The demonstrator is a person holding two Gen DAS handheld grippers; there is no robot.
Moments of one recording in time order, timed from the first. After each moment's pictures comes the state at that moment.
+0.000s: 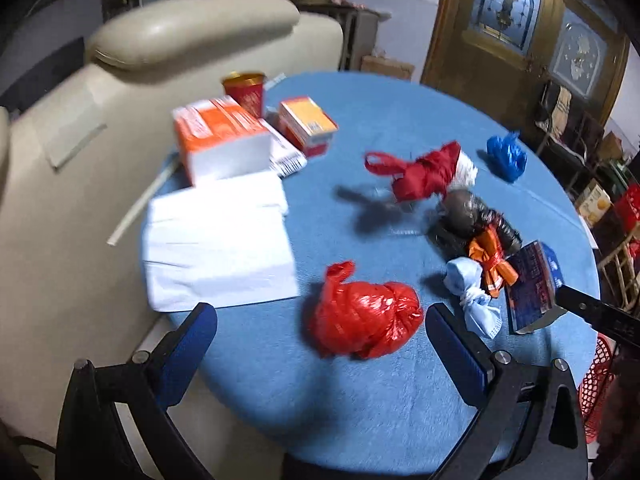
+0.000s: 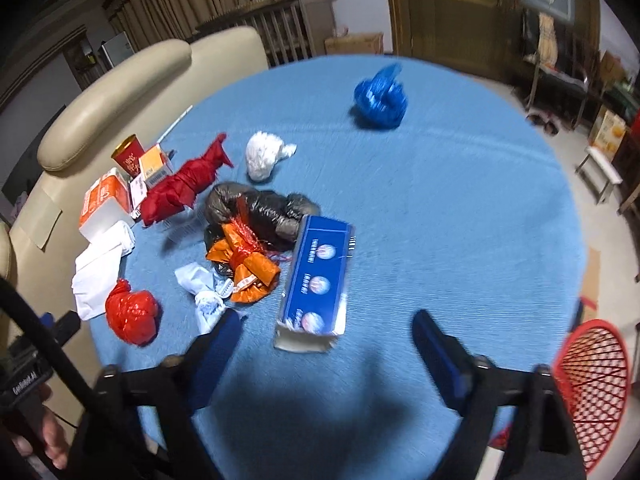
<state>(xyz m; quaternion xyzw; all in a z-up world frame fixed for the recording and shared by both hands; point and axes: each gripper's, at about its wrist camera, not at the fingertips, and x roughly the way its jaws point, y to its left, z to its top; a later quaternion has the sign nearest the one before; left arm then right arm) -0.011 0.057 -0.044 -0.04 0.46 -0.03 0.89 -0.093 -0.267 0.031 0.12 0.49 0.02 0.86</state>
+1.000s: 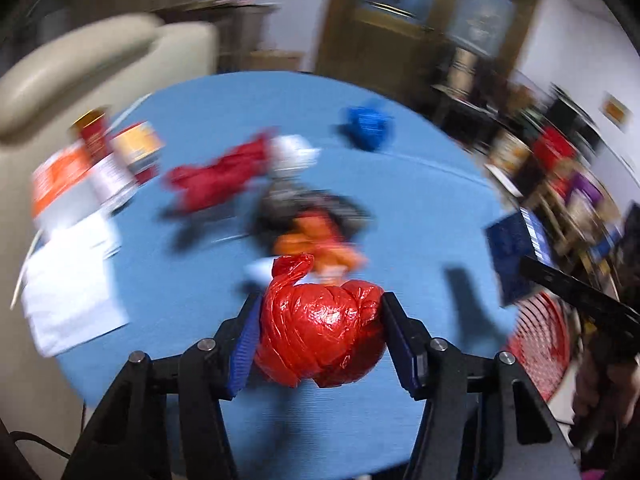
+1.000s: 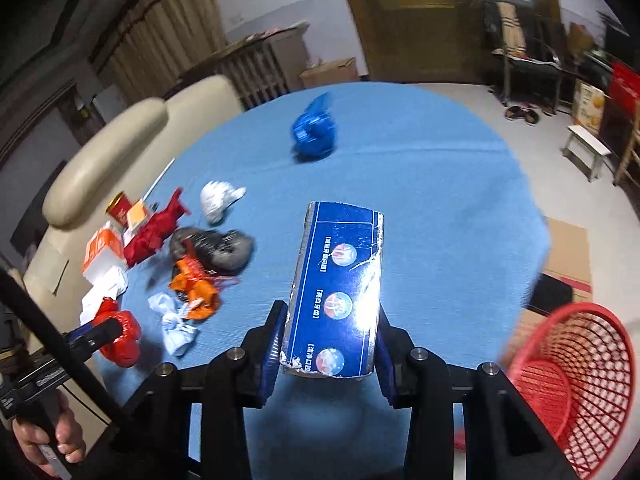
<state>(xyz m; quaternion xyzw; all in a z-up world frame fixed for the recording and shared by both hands) -0.028 -0.072 -0.017 0.01 0.45 -0.24 0.86 -0.165 -0.382 0.049 0.19 0.41 -0.02 0.89</state>
